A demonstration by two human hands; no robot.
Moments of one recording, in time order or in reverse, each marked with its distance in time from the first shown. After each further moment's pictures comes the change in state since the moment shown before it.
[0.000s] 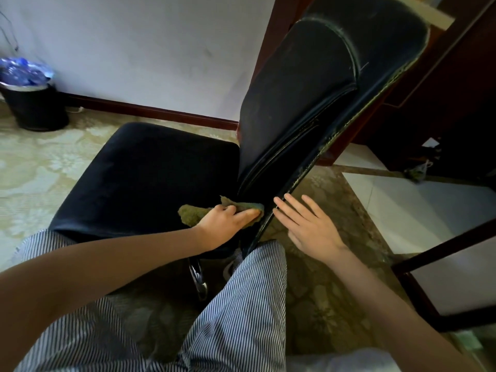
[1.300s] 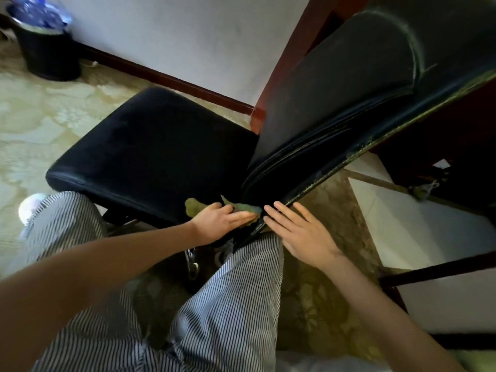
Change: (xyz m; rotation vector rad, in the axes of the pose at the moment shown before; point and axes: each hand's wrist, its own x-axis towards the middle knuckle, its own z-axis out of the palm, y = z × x) left_hand -0.004 0.000 0.070 -0.105 0.192 0.038; right_hand 0.016 -0.019 0.009 0.066 -0.059 -0.238
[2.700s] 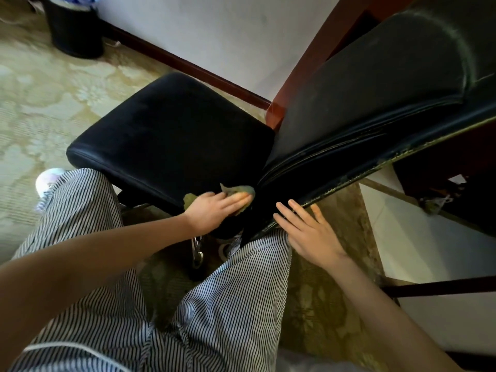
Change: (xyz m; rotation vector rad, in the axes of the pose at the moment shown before) left_hand -0.034 -0.017 0.018 -0.231 0.210 -0.205; right_hand 0.010 -0.007 0.009 0.134 0.022 0.011
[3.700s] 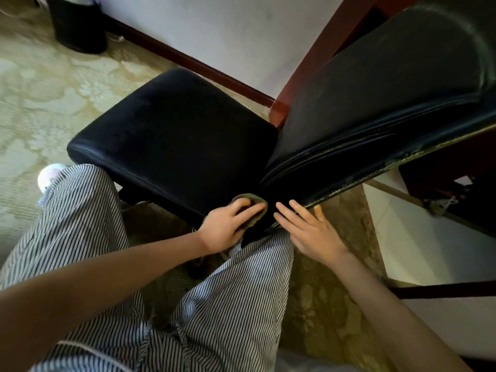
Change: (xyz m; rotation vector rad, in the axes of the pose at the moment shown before) left_hand -0.001 0.042 0.005 -0.382 0.229 -0.126; right_hand 0.002 0.007 0.022 -0.039 0.066 -0.078
